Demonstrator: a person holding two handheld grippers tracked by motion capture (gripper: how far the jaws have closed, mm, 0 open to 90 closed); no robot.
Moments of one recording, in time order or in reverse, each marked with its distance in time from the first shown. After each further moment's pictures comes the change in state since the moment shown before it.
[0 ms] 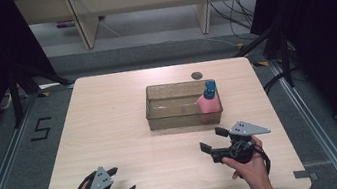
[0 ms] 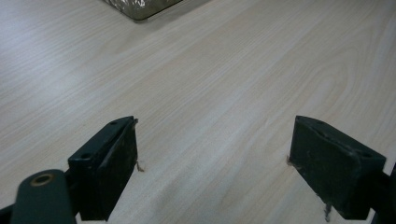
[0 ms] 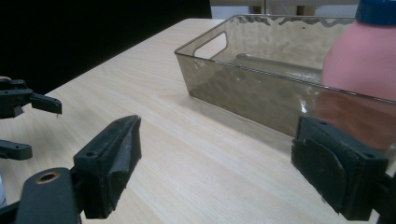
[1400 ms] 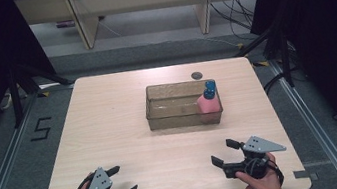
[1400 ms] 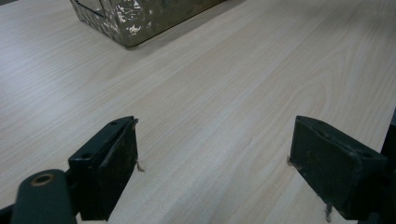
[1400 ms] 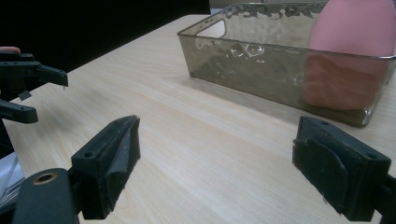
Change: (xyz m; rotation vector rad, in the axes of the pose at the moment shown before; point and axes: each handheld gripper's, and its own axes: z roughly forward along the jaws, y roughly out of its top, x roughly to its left) left arm -0.003 0.003 -0.004 -0.083 -0.036 0.019; right arm 0.005 -0.034 -0.035 -0.008 -0.002 0.031
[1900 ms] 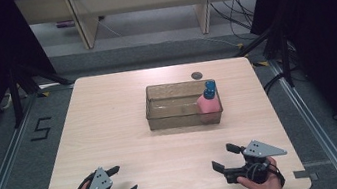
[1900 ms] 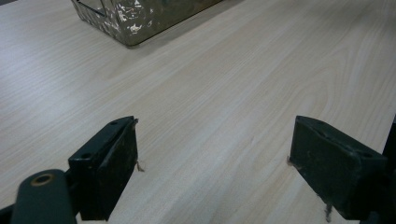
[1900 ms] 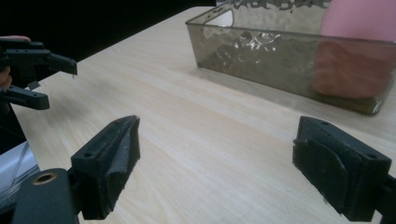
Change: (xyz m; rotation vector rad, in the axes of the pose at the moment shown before) left arm -0.001 0.000 0.000 0.004 0.009 -0.007; right arm 0.002 -0.007 -0.004 0.017 0.015 -0.049
